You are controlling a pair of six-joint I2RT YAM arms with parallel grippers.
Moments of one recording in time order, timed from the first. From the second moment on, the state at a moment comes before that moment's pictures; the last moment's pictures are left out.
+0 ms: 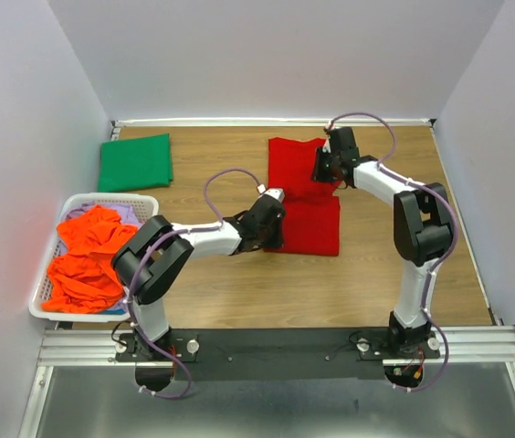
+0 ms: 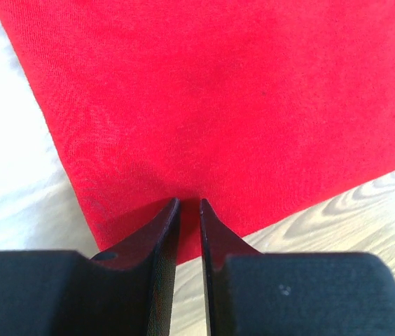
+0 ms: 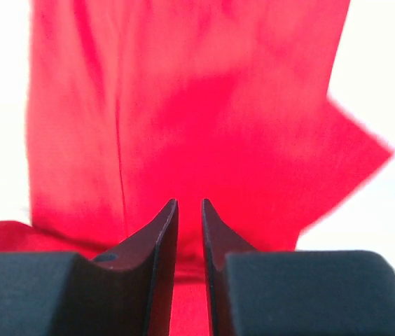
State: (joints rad) left arm -0.80 1.80 0.97 0.02 -0.03 -0.62; right arm 0.31 1.99 1.40 -0.21 -0.05 0.30
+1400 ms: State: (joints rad) left arm -0.78 1.37 0.72 -0.12 -0.02 -0.68; right arm 0.31 1.80 1.14 -0.06 -0.58 0.34
